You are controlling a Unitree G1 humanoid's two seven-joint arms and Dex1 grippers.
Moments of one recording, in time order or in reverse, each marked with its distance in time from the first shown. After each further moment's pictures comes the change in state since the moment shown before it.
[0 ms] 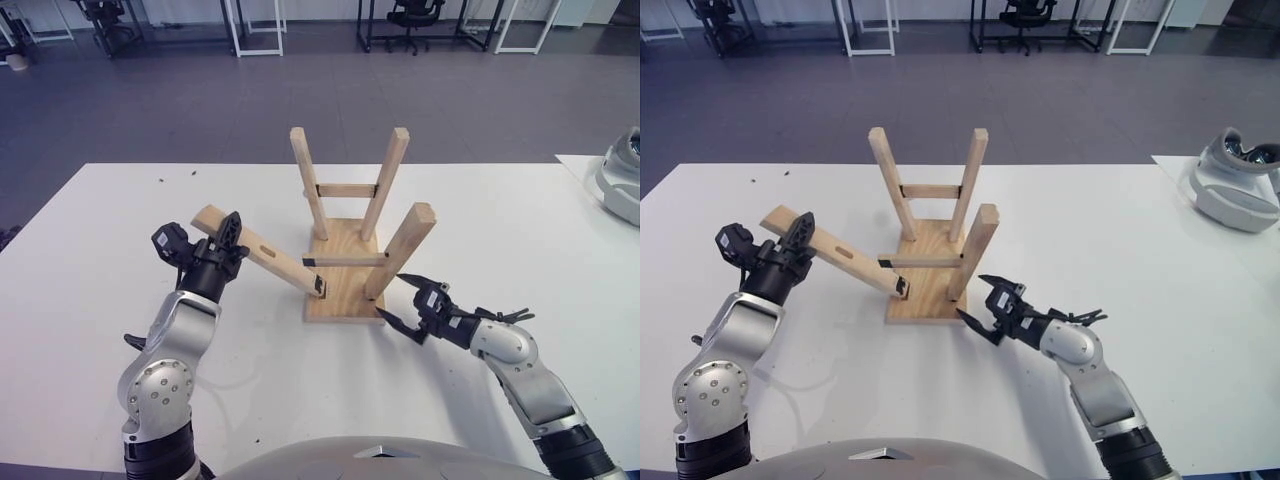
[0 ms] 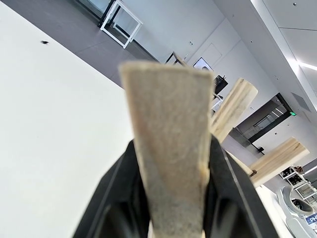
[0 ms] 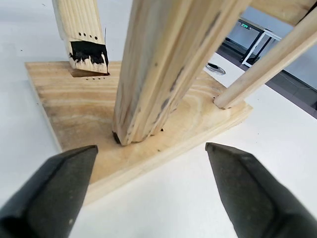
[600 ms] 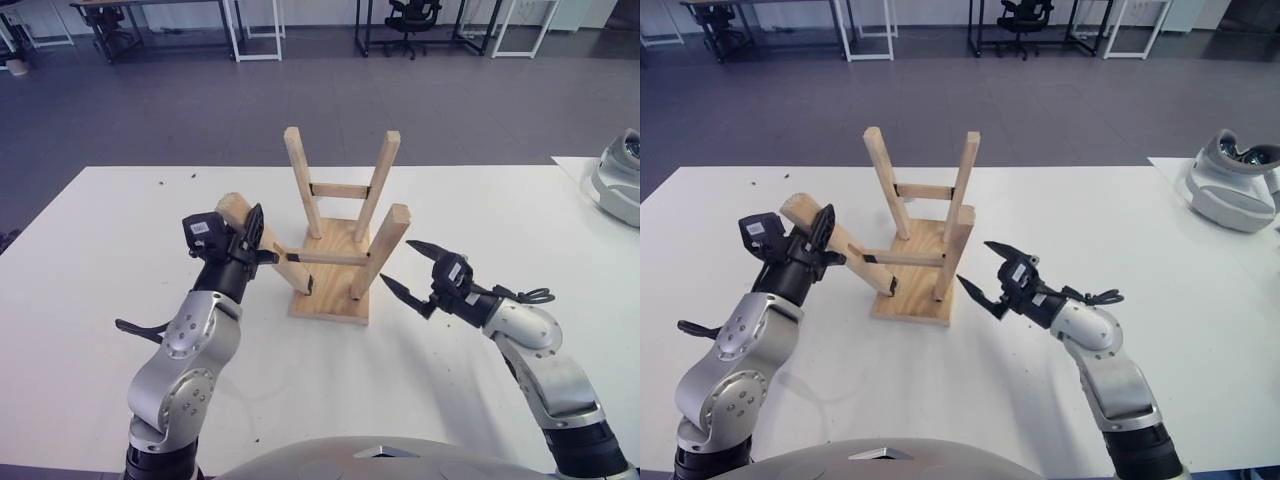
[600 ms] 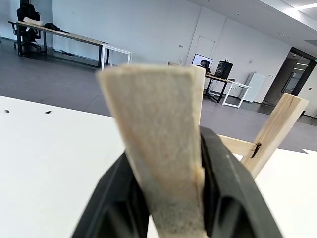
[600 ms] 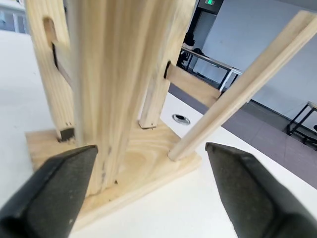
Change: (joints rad) left arm 0.016 0.103 -0.290 -0.150 0.448 -0.011 0.037; right arm -0.038 0.001 -0.124 -0.237 0.171 0.137 -0.007
